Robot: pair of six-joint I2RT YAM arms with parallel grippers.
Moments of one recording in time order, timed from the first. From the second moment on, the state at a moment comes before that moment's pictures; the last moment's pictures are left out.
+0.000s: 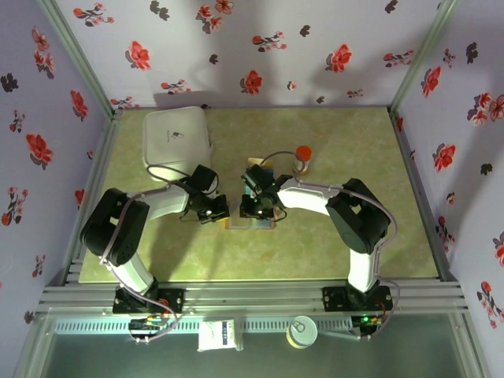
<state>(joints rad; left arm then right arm) -0.54 1.68 0.85 -0.36 0.39 -0.71 0.82 1.88 1.17 -0.45 -0.24 0.80</state>
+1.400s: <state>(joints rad) -0.57 1.68 0.89 -0.30 0.43 -0.81 0.74 1.82 0.96 -0.18 -0.41 0.79</state>
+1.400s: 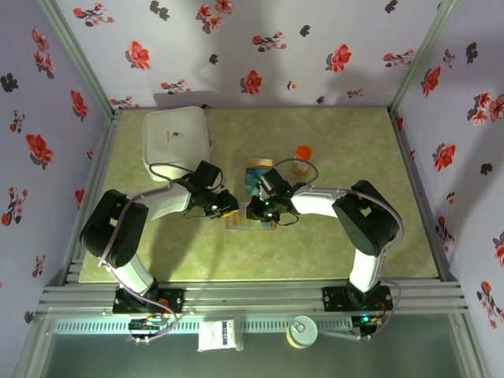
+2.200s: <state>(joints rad) -0.59 1.72 0.91 -0.24 0.45 -0.86 0.73 1.75 0.95 -0.17 -0.43 0.79</state>
